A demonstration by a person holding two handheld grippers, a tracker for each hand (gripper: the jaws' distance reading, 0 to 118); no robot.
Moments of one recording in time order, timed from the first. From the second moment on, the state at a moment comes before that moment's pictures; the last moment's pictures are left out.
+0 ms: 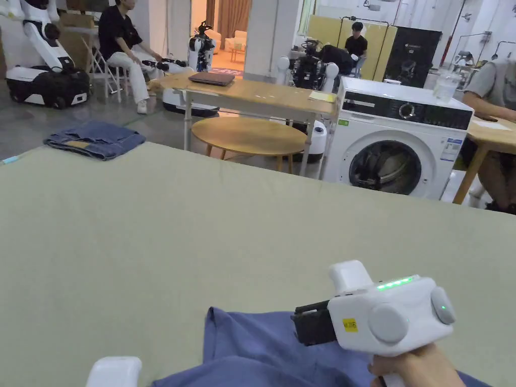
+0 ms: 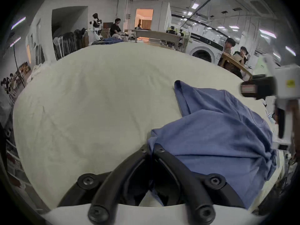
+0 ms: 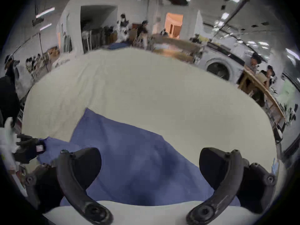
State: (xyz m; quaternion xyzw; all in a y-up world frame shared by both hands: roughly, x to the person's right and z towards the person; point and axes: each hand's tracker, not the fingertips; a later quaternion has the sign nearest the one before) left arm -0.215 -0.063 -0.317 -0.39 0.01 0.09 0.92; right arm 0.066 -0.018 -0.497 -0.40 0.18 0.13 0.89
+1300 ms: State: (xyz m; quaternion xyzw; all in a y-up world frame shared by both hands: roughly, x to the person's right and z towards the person) left arm -0.214 0.138 -0.286 -0.15 0.01 0.10 0.98; right arm 0.307 0.195 -0.204 0.01 -0.11 -0.08 0.99
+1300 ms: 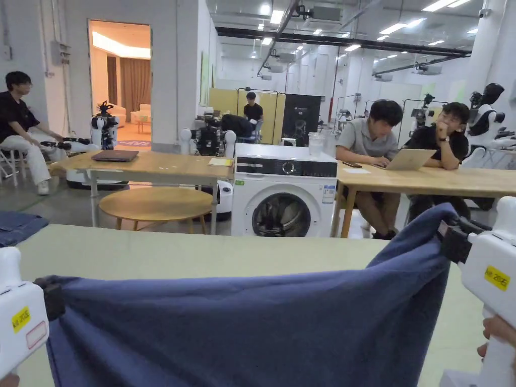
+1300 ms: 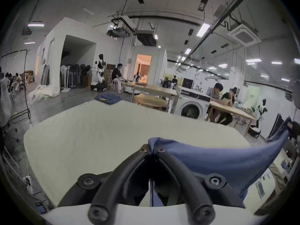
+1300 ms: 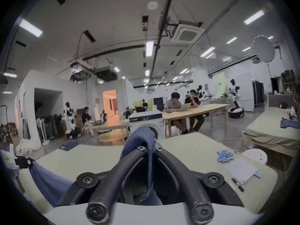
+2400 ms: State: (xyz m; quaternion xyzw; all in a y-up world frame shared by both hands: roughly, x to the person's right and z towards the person) left arm -0.205 0.374 -0.460 0.04 0.01 0.08 1.00; right arm 0.304 0.398 -0.366 0.12 -0.13 -0.06 0.98
